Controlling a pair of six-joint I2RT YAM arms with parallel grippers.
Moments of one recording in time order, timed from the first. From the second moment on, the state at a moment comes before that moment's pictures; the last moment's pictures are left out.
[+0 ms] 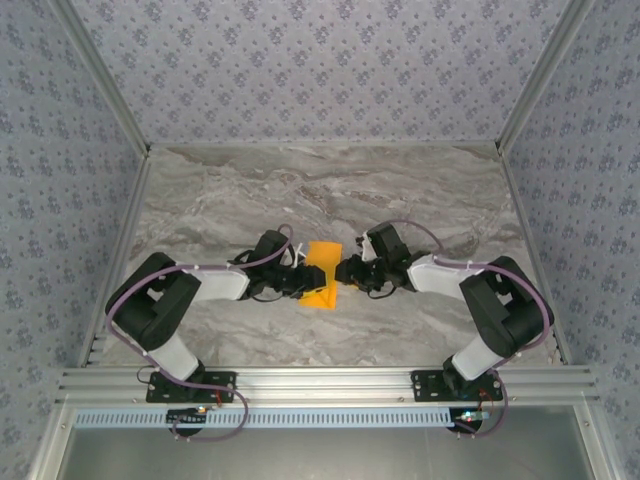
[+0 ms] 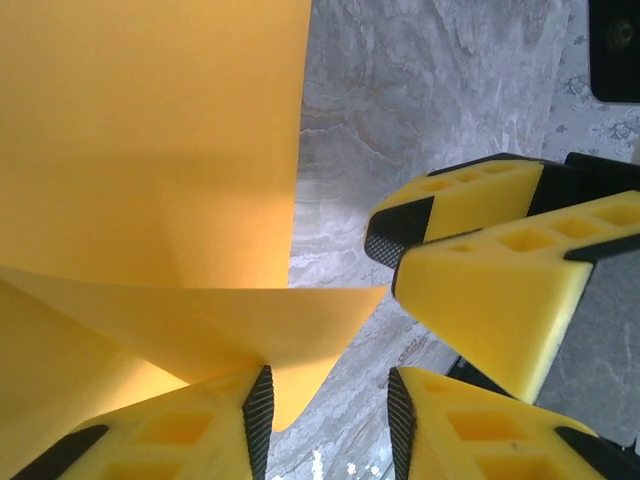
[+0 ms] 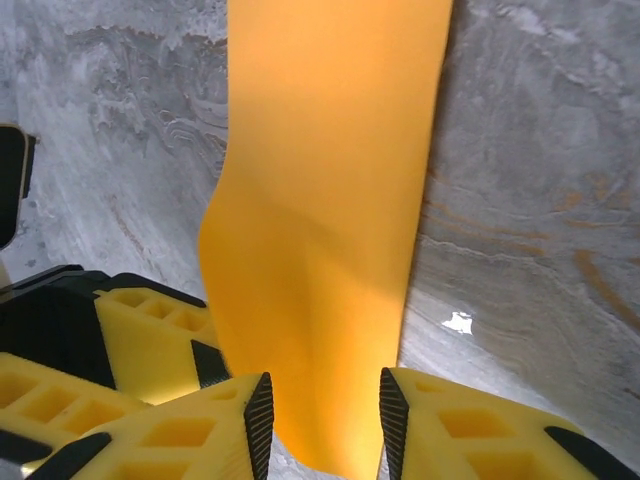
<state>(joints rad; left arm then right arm) -0.67 1.65 0.65 0.22 0.64 -0.97 0.56 1.57 0.69 -0.01 -0.53 0.80</state>
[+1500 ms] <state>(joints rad) -0.67 1.67 0.65 0.22 0.63 -0.95 0.59 1.69 0.73 0.11 -0.60 0.81</state>
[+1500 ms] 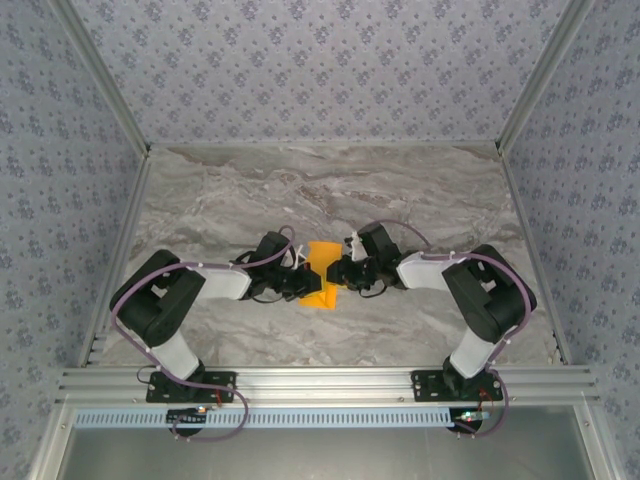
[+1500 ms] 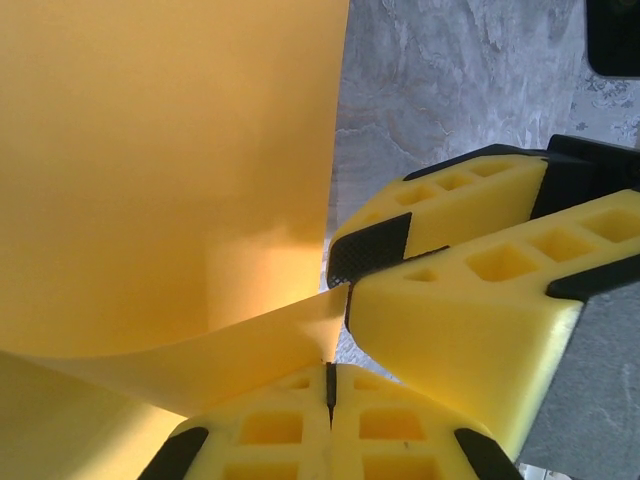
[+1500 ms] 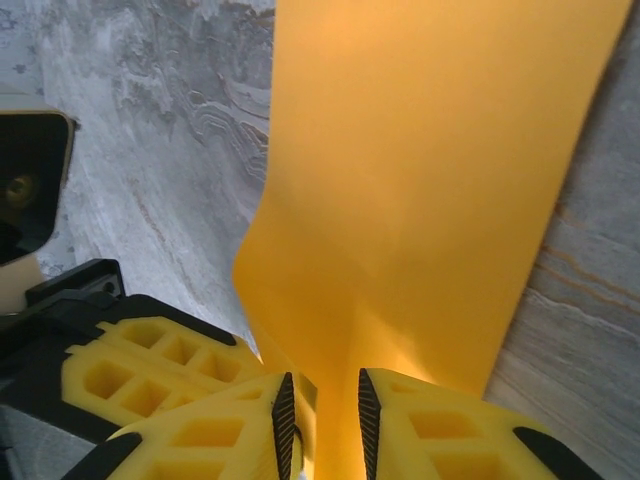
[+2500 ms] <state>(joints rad) -0.67 1.61 0.67 0.20 0.64 -0.93 0.54 1.71 0.73 0.04 -0.54 0.77</state>
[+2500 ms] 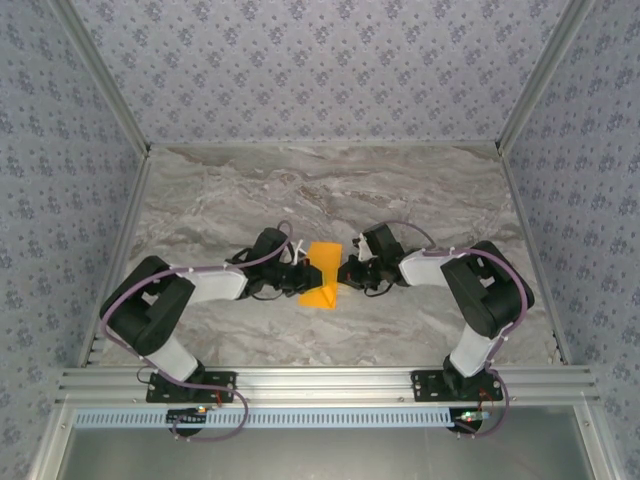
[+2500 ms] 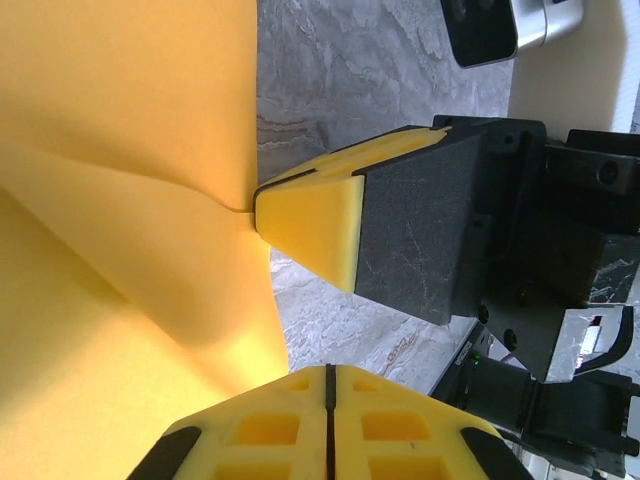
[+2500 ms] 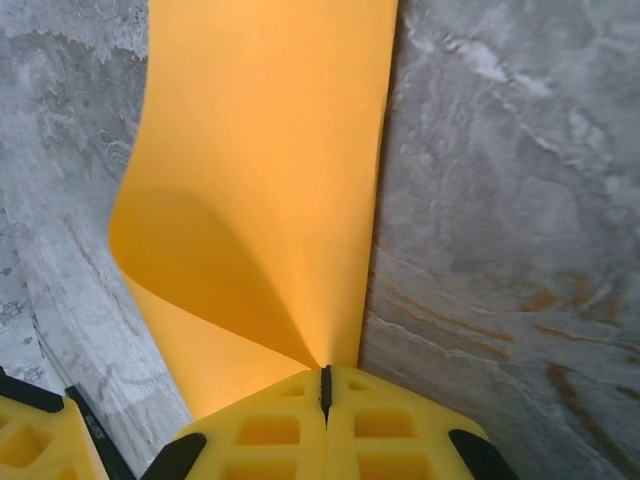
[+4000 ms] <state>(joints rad) -0.67 1.76 0.75 0.15 0.63 -0.91 0.52 1.77 0.80 -0.01 -0.54 0.70</state>
